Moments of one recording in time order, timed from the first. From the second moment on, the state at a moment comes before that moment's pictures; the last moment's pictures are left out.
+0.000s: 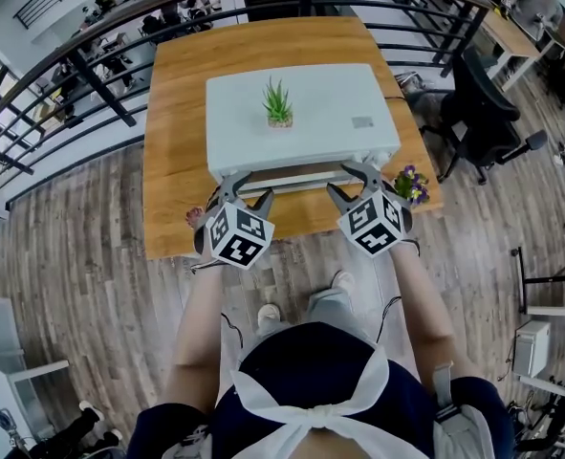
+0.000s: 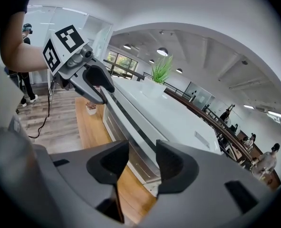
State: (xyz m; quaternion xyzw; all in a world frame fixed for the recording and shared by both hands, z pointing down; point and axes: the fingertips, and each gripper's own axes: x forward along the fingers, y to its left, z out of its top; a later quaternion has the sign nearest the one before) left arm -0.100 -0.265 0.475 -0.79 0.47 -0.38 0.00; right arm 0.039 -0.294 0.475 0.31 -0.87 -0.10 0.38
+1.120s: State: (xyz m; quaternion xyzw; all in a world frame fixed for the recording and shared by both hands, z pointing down) left arm -0.095 -0.241 0.480 -0.81 0.47 -0.36 0.00; right arm 0.047 -0.275 0.480 0.32 -0.87 -0.08 0.37
